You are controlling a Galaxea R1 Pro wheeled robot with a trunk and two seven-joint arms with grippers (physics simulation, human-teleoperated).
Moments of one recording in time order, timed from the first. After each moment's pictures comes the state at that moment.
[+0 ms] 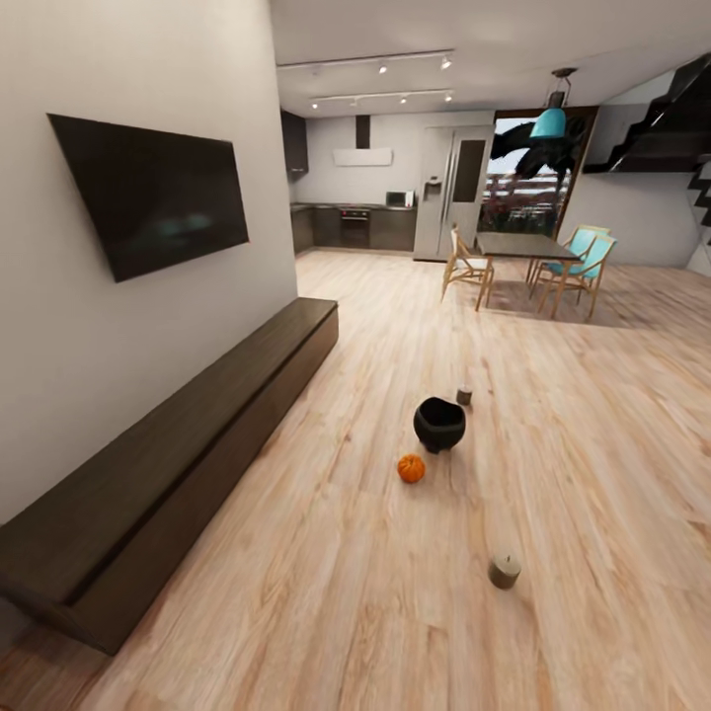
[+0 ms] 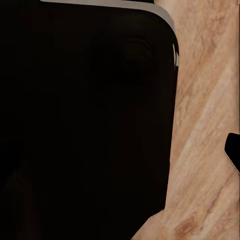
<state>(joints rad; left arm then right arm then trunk) 0.01 -0.01 0.00 -0.02 0.01 0.00 -0.01 -0.06 0.00 0.00 -0.02 0.00 -0.08 0.00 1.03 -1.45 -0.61</state>
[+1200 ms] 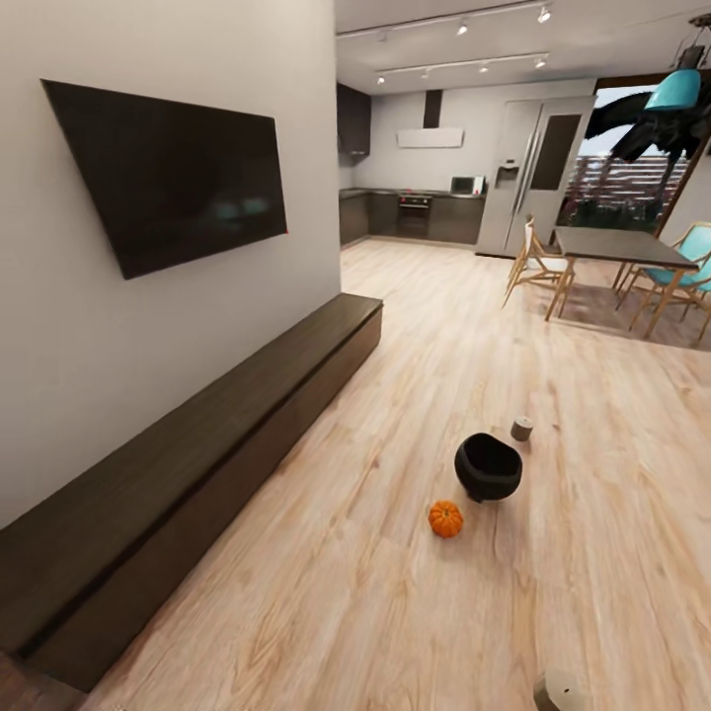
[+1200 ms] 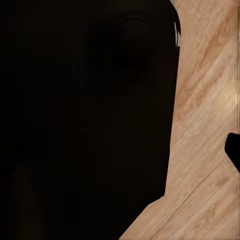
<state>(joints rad) 0.01 -0.01 0.00 -0.02 0.01 0.00 -0.01 -0.06 0.00 0.00 -0.02 0.00 -0.09 0.00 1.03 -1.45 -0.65</state>
